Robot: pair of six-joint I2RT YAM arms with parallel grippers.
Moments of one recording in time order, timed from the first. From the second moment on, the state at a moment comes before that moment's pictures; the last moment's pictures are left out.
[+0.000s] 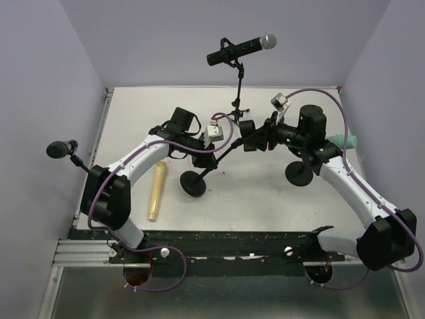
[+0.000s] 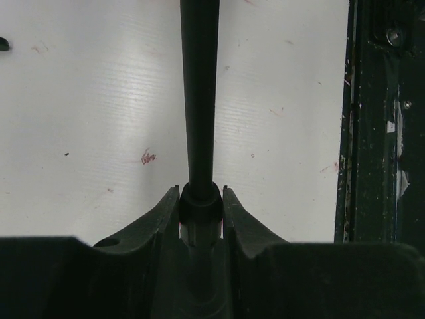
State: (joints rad) left arm -0.46 1.60 1.21 -0.57 0.91 0.57; right arm 0.34 1.23 0.99 -0.05 -0.69 0.16
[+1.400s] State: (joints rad) left arm -0.55 1.45 1.00 -0.21 0.65 0.27; right arm 0.34 1.34 1.12 -0.16 -0.65 0.27
